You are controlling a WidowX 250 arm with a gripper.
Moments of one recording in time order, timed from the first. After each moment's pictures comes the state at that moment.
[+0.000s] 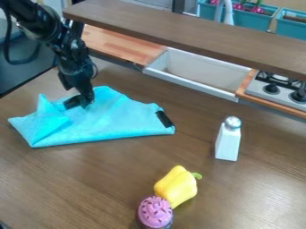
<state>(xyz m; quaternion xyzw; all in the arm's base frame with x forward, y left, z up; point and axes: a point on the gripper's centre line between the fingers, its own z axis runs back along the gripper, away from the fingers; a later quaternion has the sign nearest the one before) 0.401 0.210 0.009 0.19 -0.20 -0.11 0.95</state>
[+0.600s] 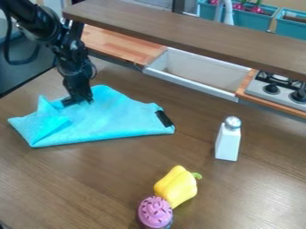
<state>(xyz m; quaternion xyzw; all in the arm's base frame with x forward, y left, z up) 0.400 0.214 0.007 0.19 -0.20 -0.11 0.95</state>
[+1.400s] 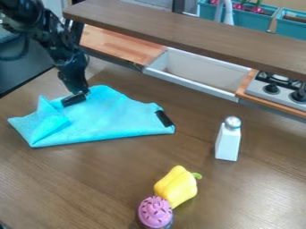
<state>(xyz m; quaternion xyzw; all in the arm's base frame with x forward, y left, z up) 0.394 0.211 0.027 0.15 -0.23 -0.11 0.96</state>
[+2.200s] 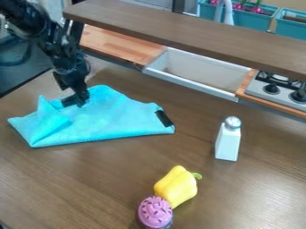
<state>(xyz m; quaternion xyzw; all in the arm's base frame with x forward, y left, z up) 0.393 0.214 0.013 0.18 -0.21 -0.13 0.95</state>
